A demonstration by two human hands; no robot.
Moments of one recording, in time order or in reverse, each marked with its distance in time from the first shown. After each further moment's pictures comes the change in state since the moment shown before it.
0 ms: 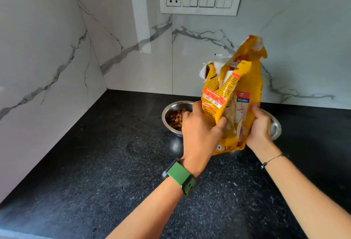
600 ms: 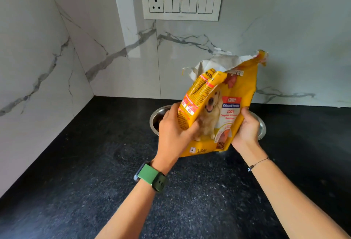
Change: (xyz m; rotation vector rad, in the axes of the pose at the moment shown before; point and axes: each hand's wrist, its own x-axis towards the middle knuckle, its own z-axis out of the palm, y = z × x) left_hand 0.013 -0.017 -0.017 -0.153 -0.060 0.109; right_hand -0.010 -0.005 -0.003 0.188 -0.064 -0.013
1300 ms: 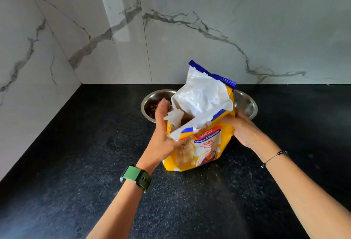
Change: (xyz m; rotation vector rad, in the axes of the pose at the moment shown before) left_hand -0.034 -0.049 -0.001 -0.332 -0.363 -0.233; right_hand -0.035 -0.012 -0.026 -0.624 -0.440 0.037
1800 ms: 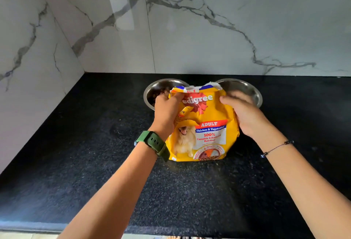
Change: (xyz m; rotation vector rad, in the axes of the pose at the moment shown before) left_hand 0.043 0.032 0.018 -0.239 0.355 -0.426; right_hand 0.011 -0.006 0.005 -0.013 0.387 0.207
